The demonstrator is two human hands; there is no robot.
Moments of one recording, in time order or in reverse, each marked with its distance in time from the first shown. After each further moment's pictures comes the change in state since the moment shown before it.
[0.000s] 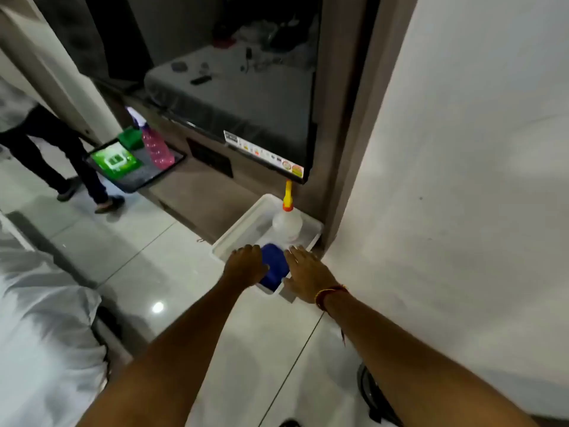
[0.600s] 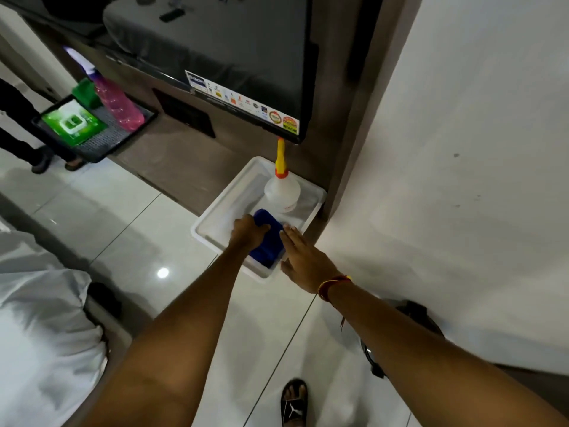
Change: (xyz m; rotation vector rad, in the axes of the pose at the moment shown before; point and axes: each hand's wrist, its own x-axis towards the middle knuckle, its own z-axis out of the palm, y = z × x) left_hand 0.081 0.004 0.041 -0.464 -0.133 -0.389; right_hand 0.036 0.035 0.069 0.187 0.051 -0.068
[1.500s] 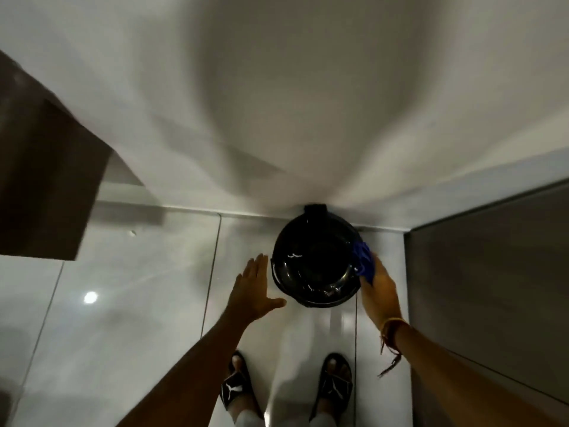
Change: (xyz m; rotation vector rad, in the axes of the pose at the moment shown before) left_hand -0.058 -0.050 0.537 0.570 -0.538 0.601; right_hand -0.383 0.355 0.242 0.794 0.616 1.105
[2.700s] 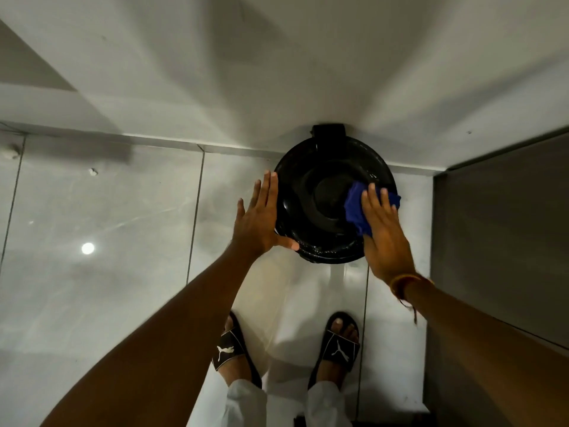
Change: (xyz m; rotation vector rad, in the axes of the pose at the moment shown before) left_hand 0.115 -0.034 0.090 0.085 0.089 0.143; right_hand 0.075 0.153 0.066 -0.481 -0.114 -0.443
